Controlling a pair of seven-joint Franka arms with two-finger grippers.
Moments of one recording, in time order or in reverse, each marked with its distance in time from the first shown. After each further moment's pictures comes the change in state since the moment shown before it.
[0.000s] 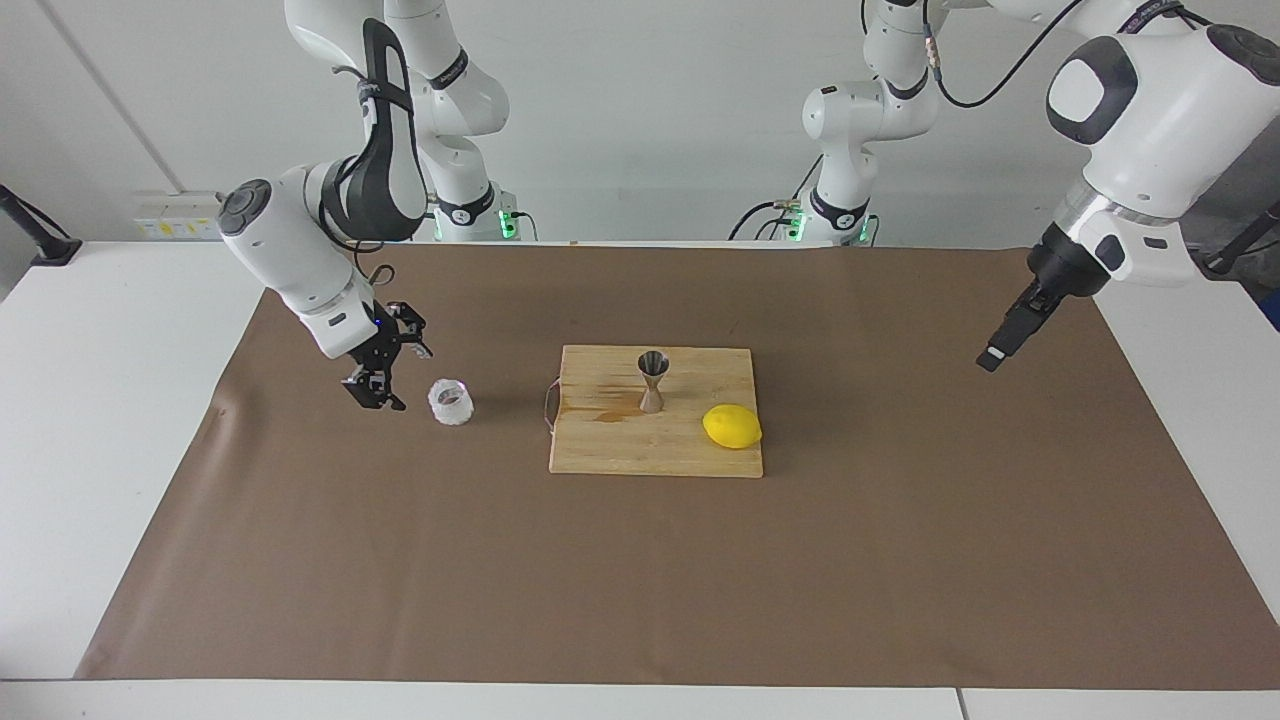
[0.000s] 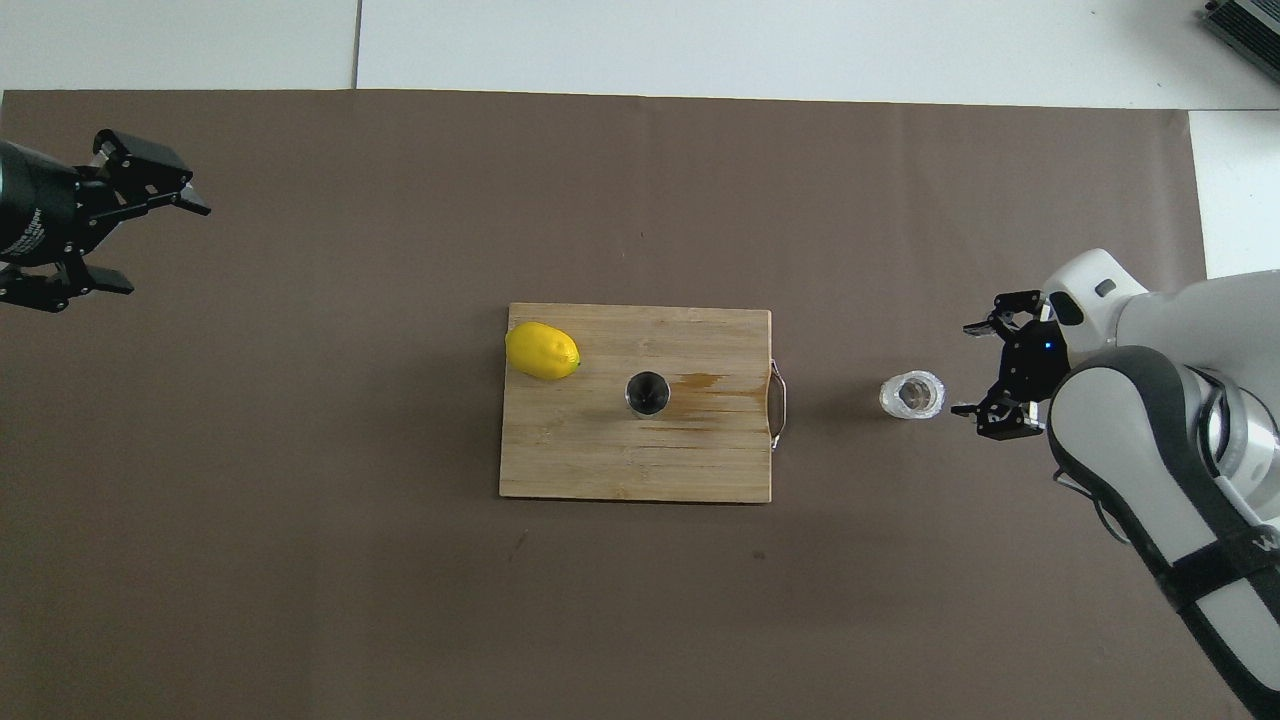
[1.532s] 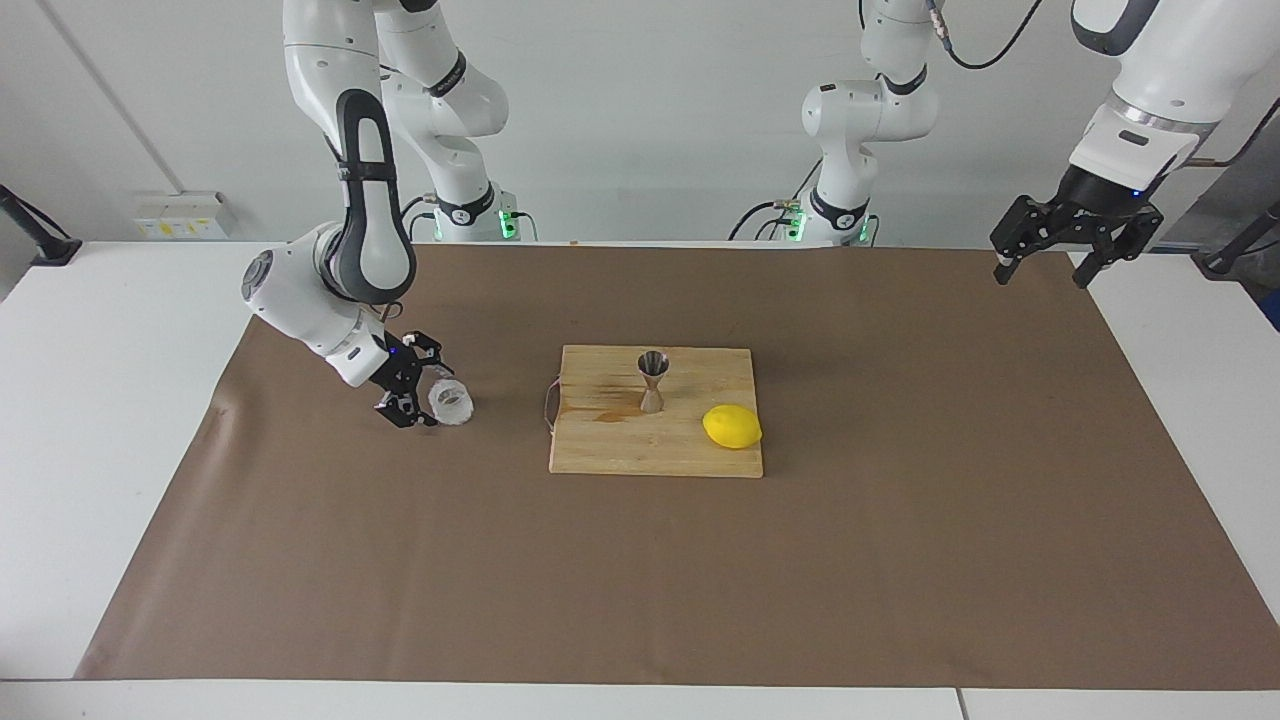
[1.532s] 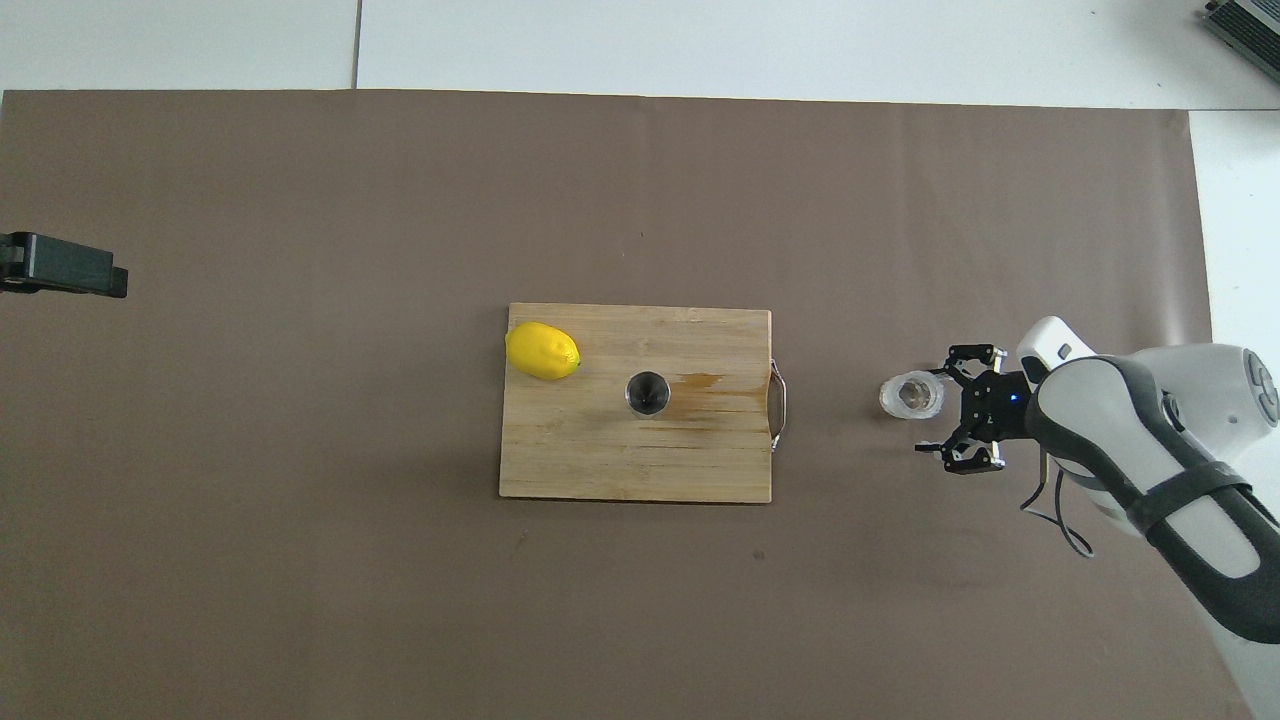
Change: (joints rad) left arm -0.084 -0.107 0.106 0.023 0.066 -0.136 0.737; right arm -0.054 0.133 0.001 -0.116 0.346 0.083 -0.430
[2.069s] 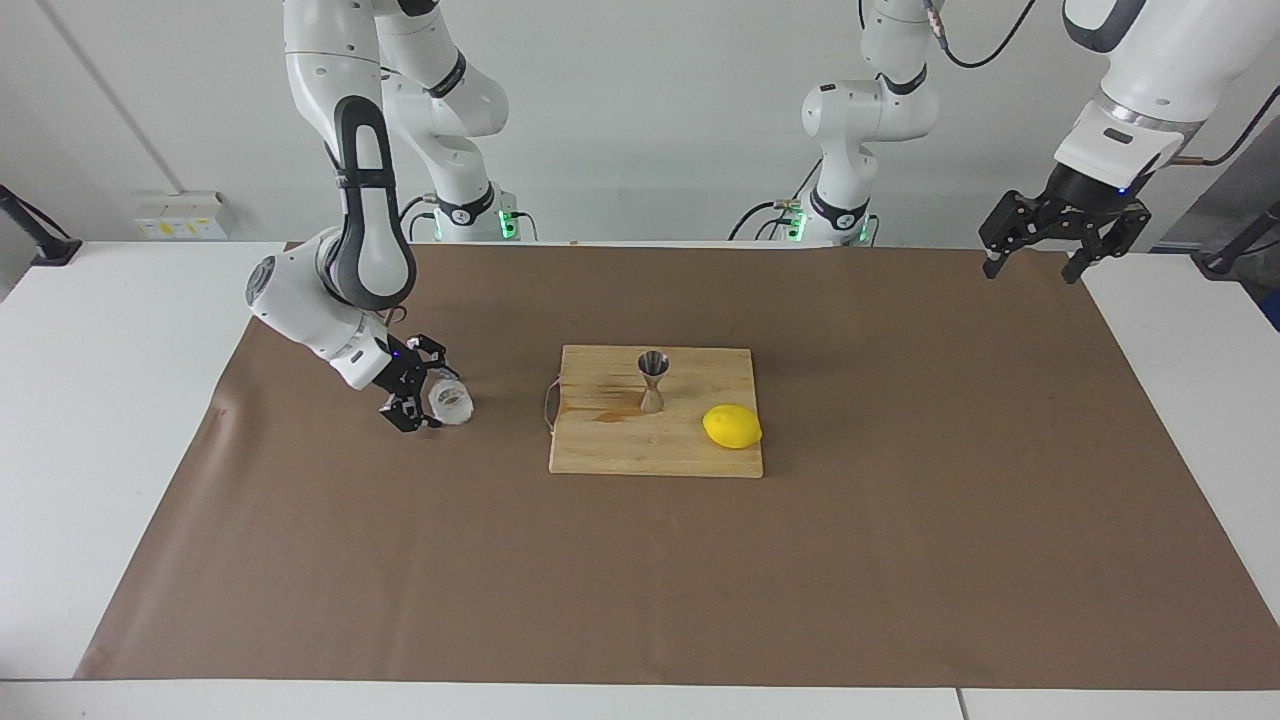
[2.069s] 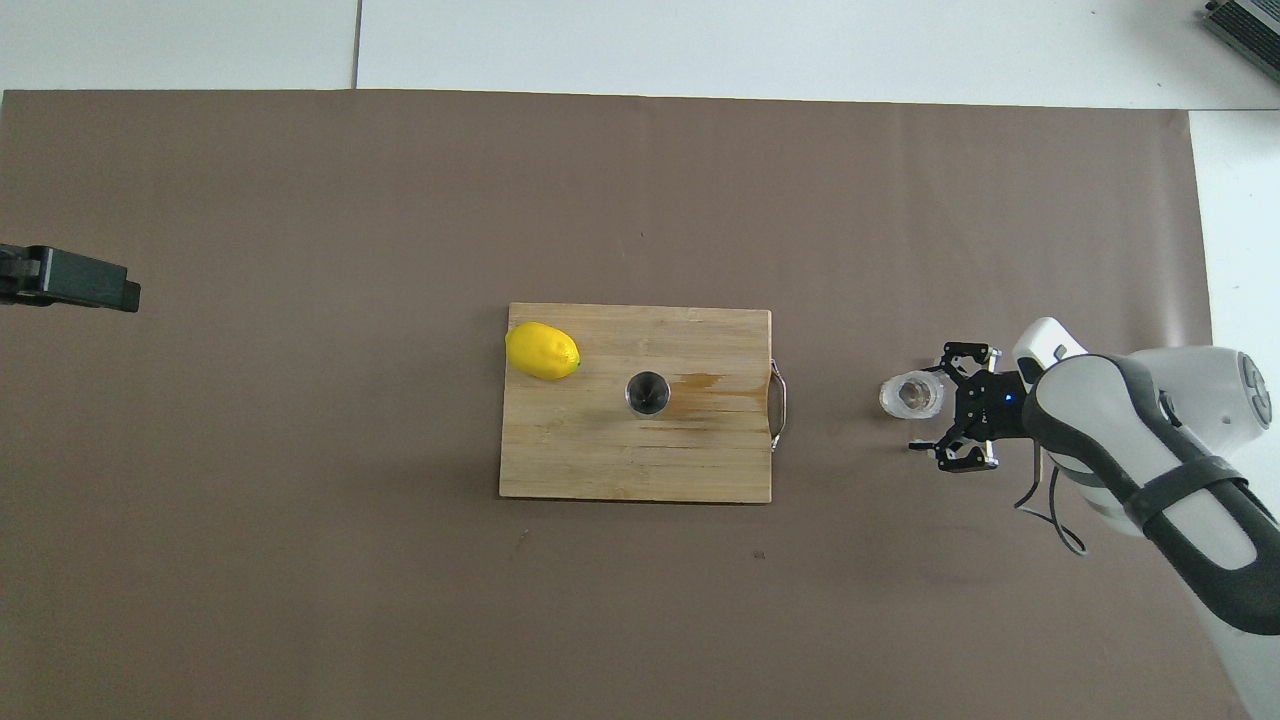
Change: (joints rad) left arm 0.038 -0.006 -0.054 -0.001 0.004 -0.049 0.022; right arm 0.008 0.006 0.004 0.001 0.034 0.004 -0.019
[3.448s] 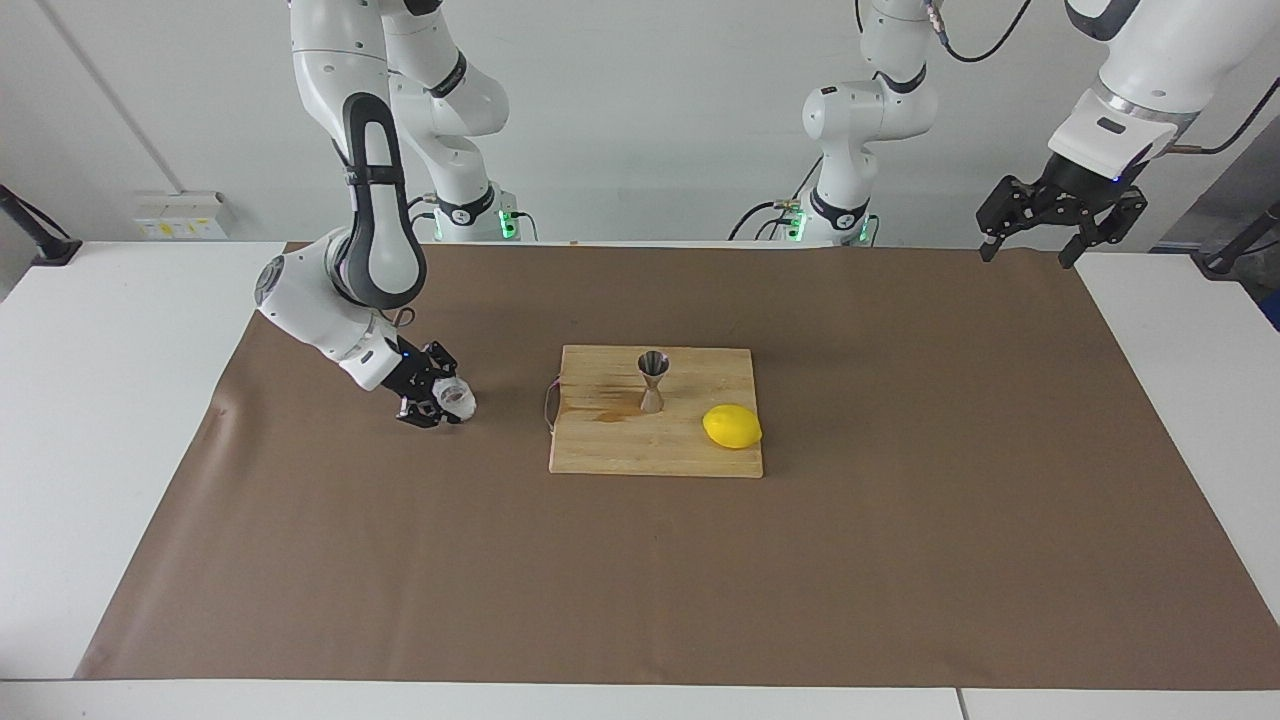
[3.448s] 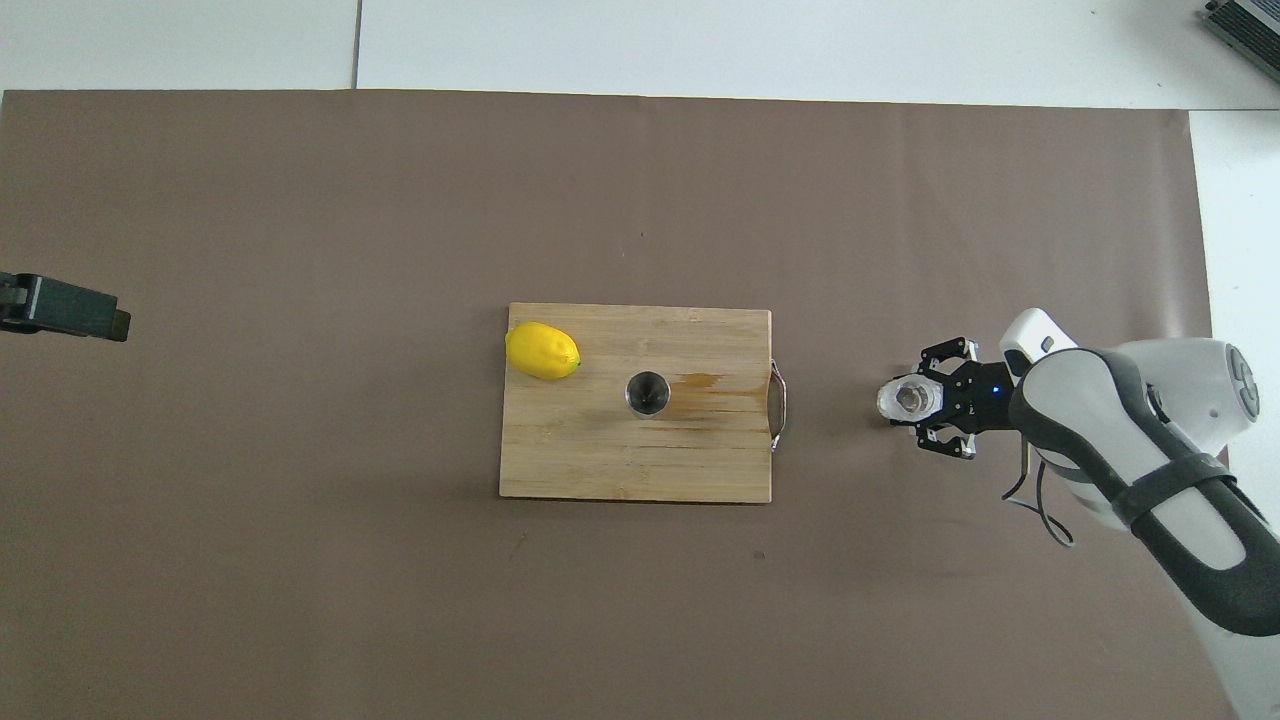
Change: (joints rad) left arm 0.055 -0.016 -0.052 0.006 0.008 -0.059 0.018; right arm 0.027 -0.001 0.001 0.018 0.010 0.008 -0.002
